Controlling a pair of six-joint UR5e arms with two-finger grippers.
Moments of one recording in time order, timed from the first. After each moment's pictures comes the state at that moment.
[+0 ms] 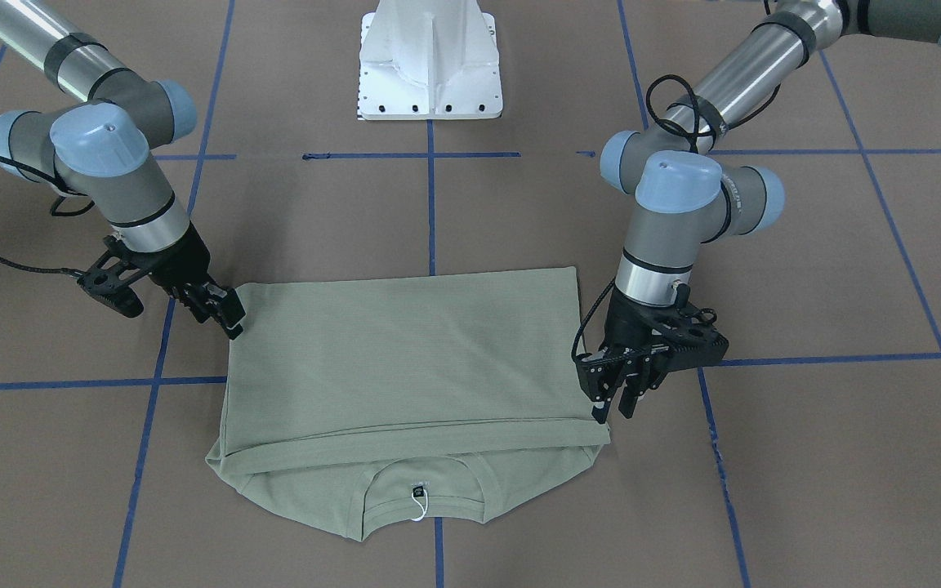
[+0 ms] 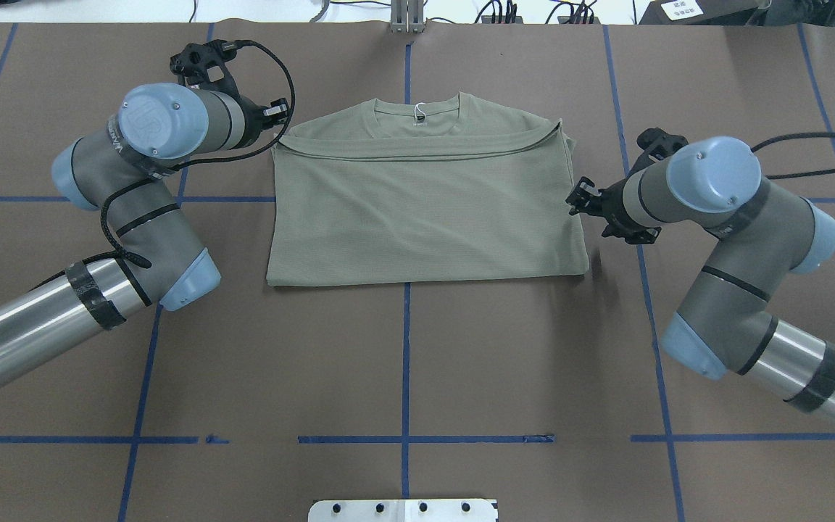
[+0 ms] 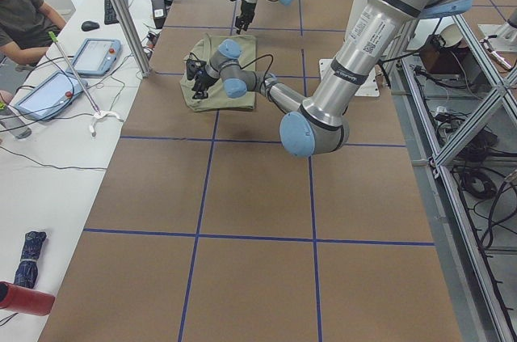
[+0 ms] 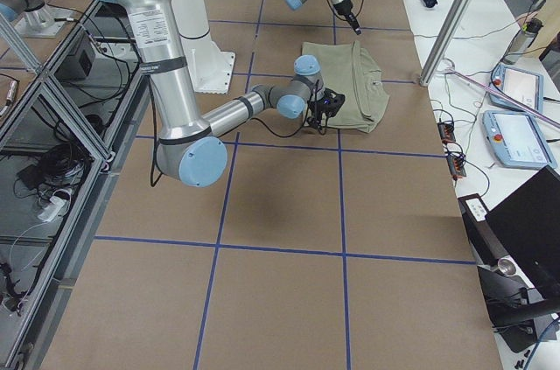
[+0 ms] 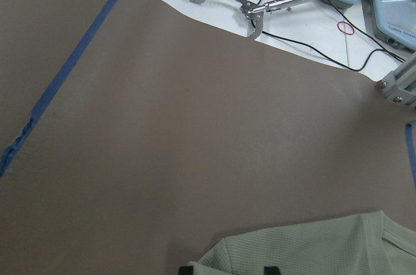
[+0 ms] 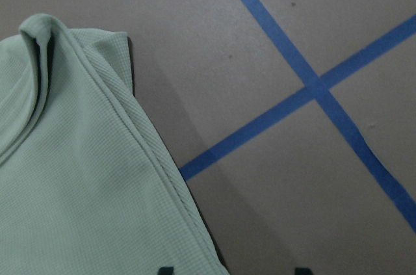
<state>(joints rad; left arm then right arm) -0.75 -2.19 -1.36 -2.23 -1.58 -1.38 0.70 -1.31 1.66 -0.99 1.82 1.74</state>
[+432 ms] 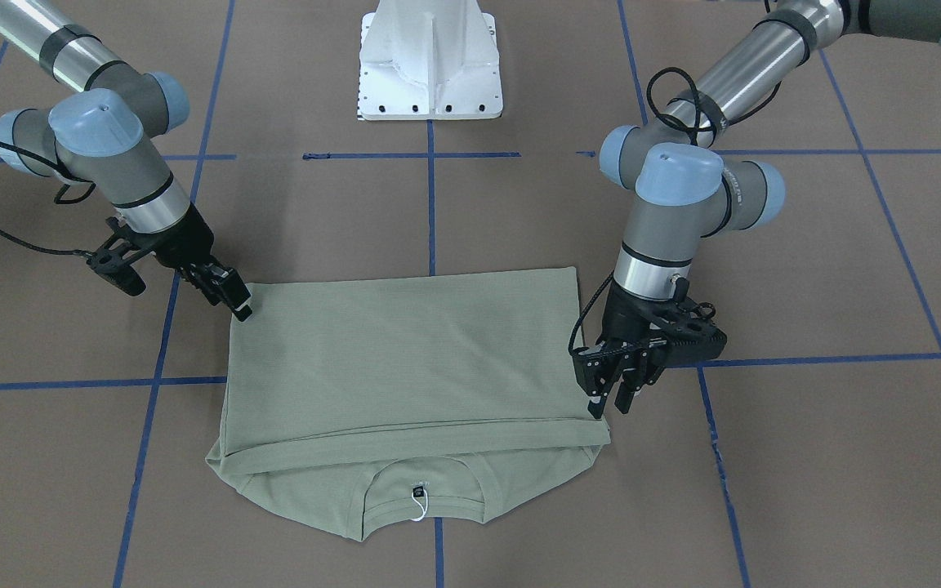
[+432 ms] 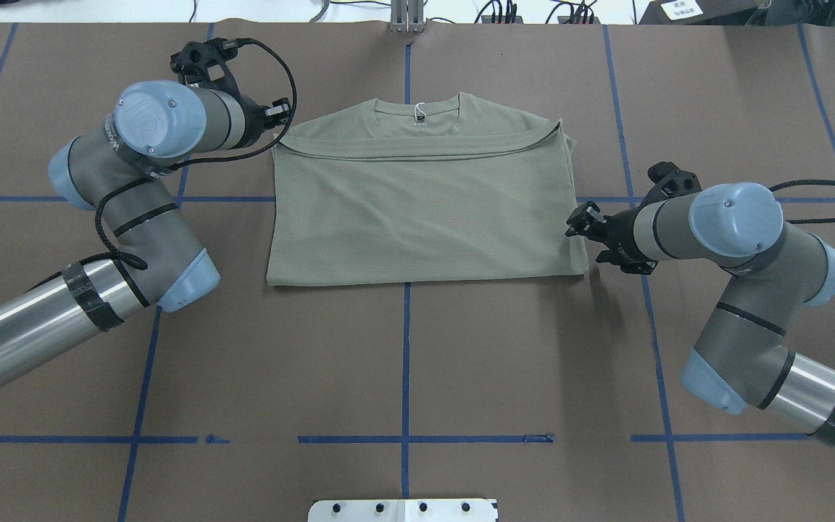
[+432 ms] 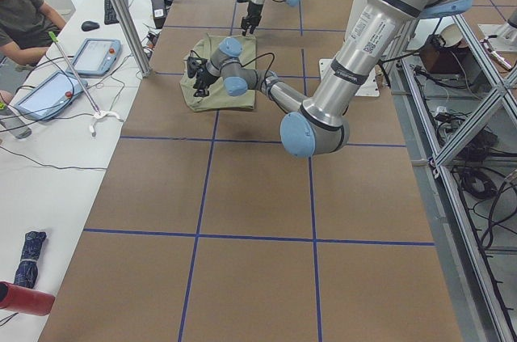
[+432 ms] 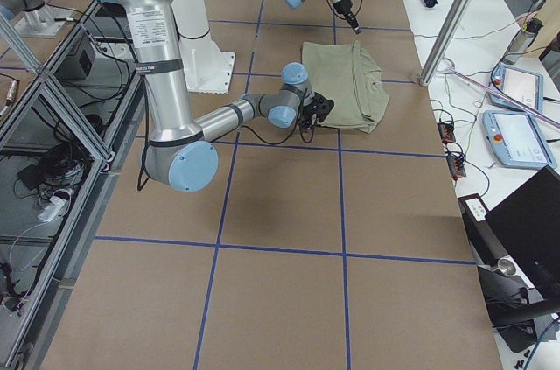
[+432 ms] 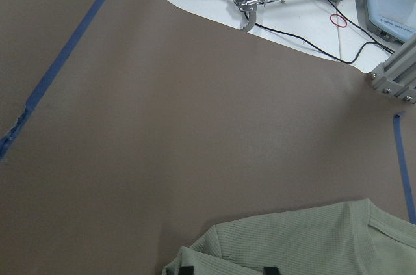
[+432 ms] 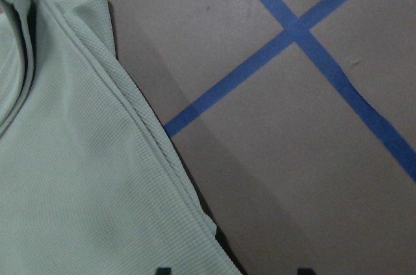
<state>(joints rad) -0.75 -2.18 -1.38 -2.22 -1.58 -1.38 0.65 -1.35 1.67 -0.90 1.81 1.83</state>
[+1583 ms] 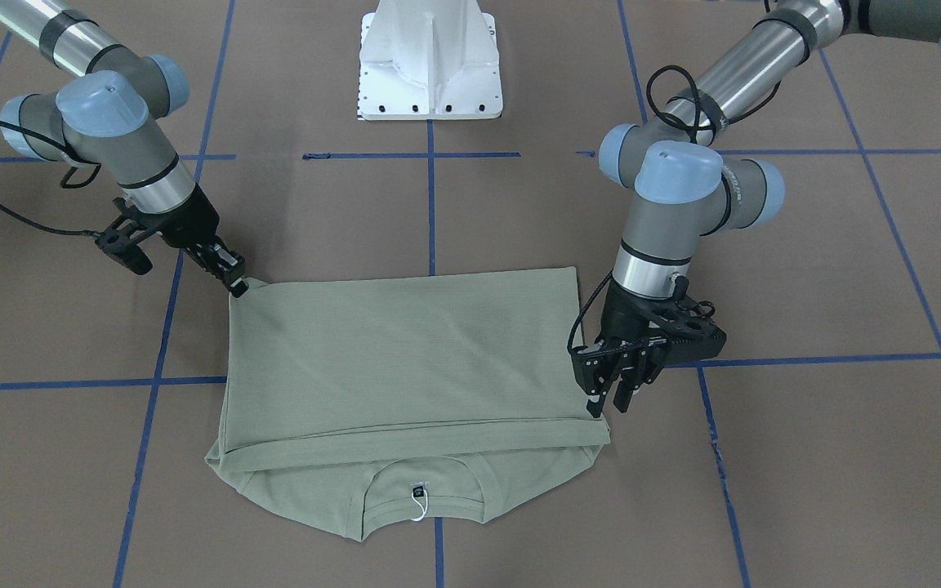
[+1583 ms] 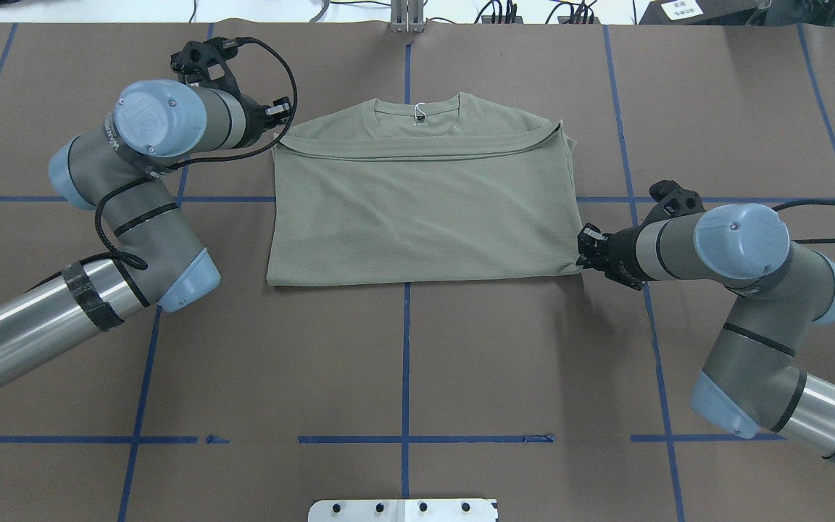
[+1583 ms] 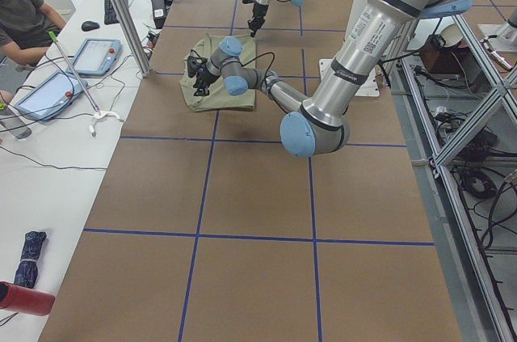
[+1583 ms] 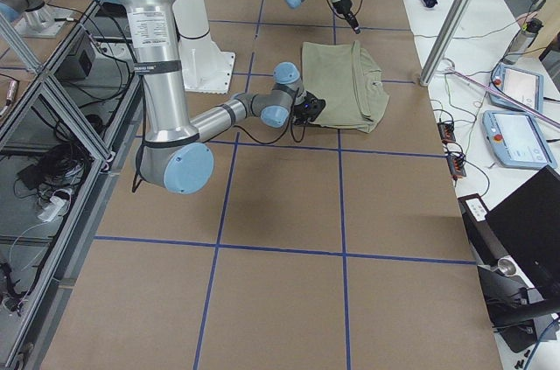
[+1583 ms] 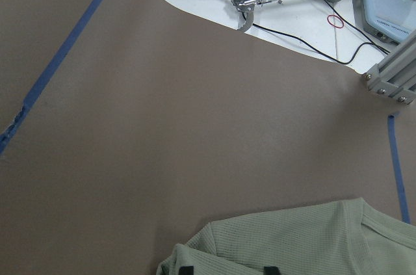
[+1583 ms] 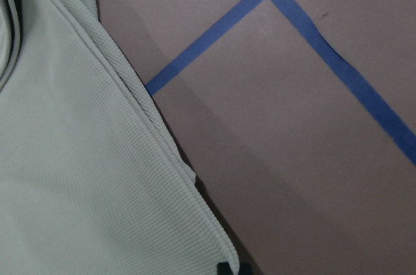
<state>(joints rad) -0.75 -2.19 -1.39 -2.22 -1.58 -1.39 0.61 -1.41 1.75 -0.90 1.80 1.86</state>
